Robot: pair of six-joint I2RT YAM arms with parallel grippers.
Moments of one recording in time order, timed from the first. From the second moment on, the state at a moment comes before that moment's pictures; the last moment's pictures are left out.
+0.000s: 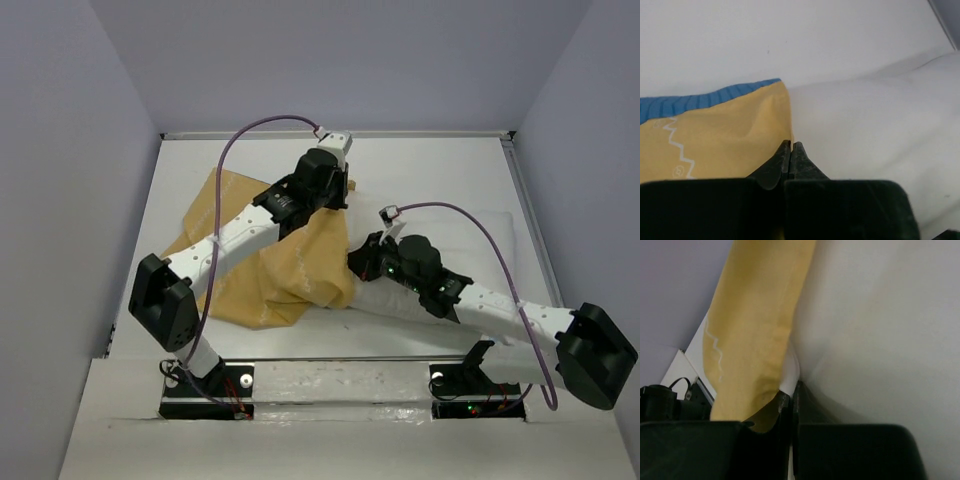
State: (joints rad) left arm -0.75 1.57 1.37 -0.28 -0.16 -0.34; right arm 0.79 1.15 0.55 0.36 -0.07 0.62
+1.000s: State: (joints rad) left arm -0.82 1.43 1.32 -0.21 -0.21 -0.42; right arm 0.92 1.18 0.73 0.33 0.05 0.47
